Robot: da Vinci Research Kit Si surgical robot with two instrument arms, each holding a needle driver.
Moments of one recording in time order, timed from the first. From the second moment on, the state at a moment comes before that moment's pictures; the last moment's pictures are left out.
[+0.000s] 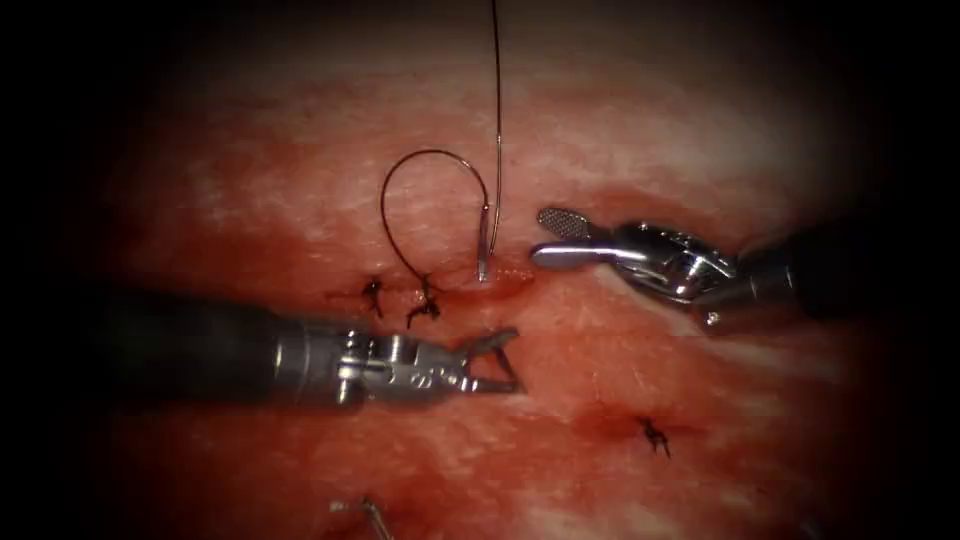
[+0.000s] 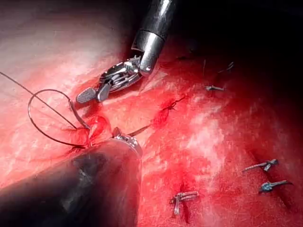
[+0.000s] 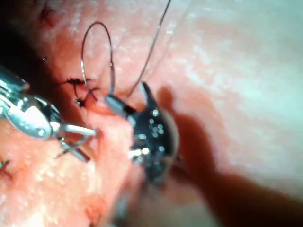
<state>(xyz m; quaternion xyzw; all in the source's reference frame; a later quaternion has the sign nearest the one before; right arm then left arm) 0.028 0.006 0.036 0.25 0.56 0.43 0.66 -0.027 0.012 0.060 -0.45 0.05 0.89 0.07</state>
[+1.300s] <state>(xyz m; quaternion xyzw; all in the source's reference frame) 0.028 0.004 0.036 0.27 0.57 0.40 0.66 -0.024 0.016 0.046 -0.59 -0.48 0.48 0.44</state>
